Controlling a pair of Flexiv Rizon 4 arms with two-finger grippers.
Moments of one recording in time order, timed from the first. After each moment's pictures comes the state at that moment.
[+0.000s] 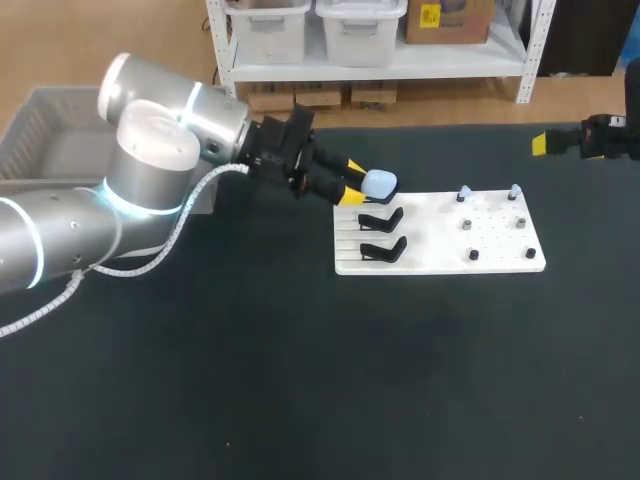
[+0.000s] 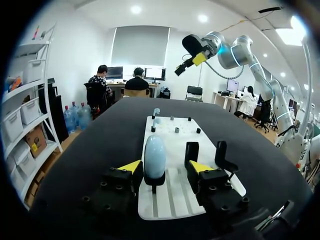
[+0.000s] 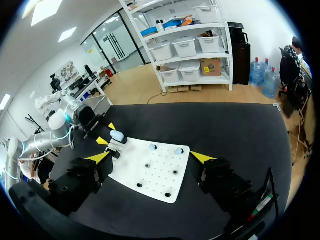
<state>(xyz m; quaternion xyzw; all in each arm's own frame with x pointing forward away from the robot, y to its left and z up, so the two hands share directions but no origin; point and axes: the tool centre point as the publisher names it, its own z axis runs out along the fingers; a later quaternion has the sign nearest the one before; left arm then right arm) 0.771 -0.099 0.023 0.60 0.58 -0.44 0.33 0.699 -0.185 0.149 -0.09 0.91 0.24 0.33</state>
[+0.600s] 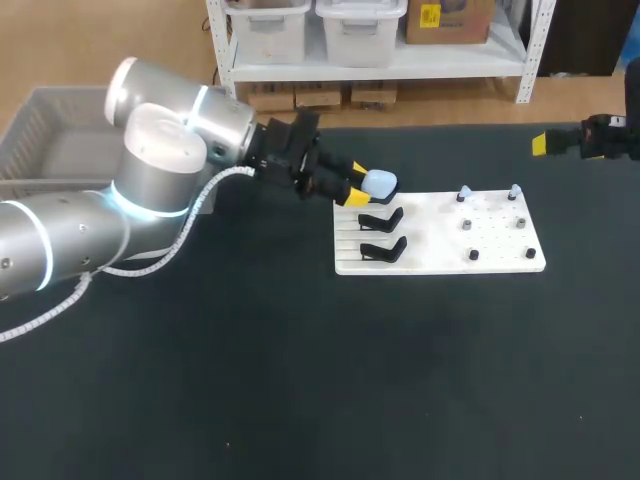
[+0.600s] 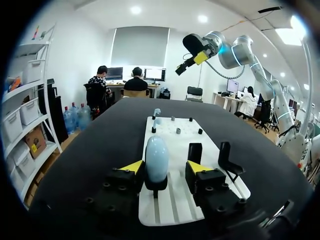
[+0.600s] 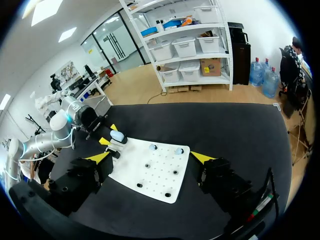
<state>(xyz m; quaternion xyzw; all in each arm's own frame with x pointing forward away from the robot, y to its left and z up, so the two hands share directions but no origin) 0.773 -0.108 0.020 0.60 0.58 -0.44 0.33 0.699 -0.185 0.149 -0.09 0.91 0.24 0.33</state>
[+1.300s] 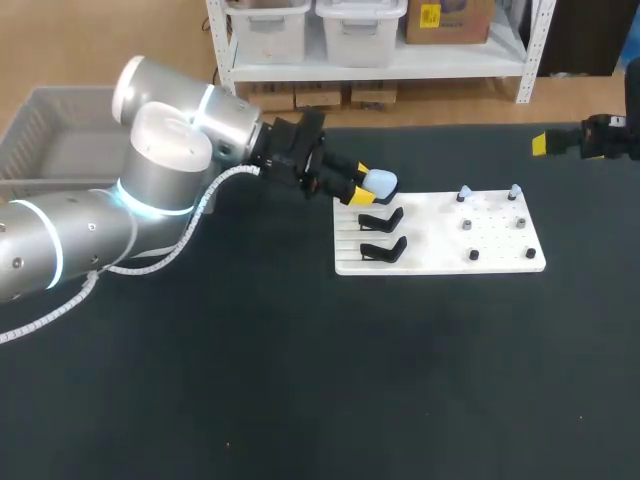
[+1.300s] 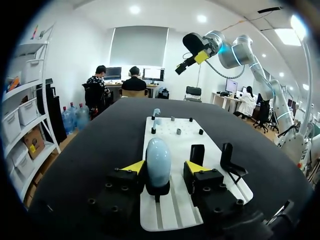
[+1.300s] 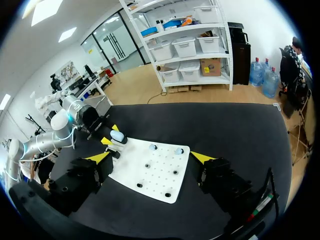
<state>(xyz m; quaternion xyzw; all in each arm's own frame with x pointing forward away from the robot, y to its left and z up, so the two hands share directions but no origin) 0.774 -0.115 0.018 0.60 0.57 -0.45 0.33 0.699 -0.185 0.149 -0.09 0.91 0.24 0.33</state>
